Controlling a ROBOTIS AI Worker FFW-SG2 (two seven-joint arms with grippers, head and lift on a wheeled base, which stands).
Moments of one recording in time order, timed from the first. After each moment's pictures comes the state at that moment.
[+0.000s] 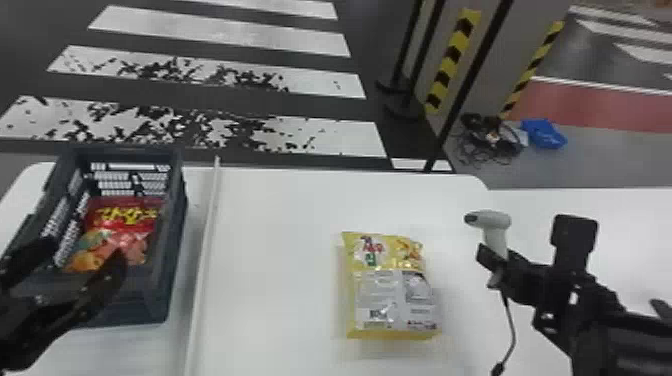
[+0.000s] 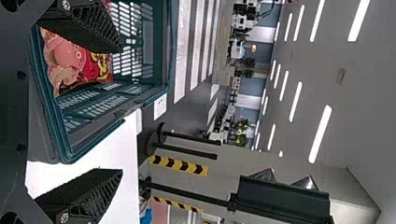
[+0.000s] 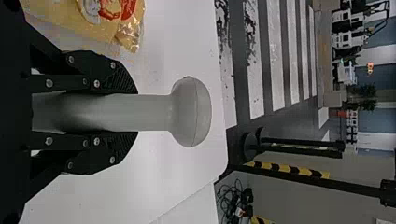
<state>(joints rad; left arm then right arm) 0.47 0.16 0.17 -2.01 0.31 0.16 -0.44 0.18 -0.16 -0.43 -1.91 -0.09 0.80 0.27</state>
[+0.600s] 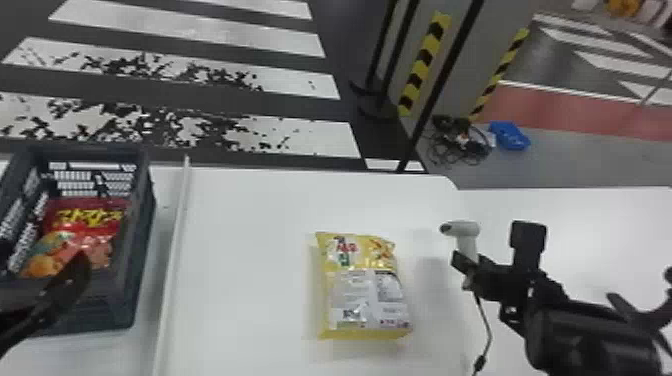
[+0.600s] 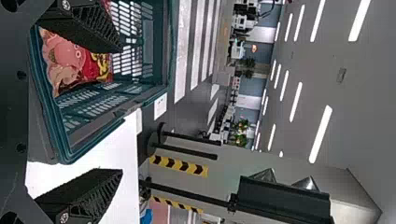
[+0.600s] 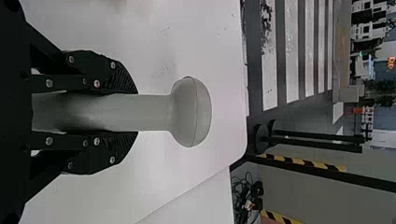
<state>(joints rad) 0.46 0.16 0.16 -2.01 0.31 0.16 -0.44 0.05 -0.25 -0.41 -1.54 -0.06 0.63 0.30</state>
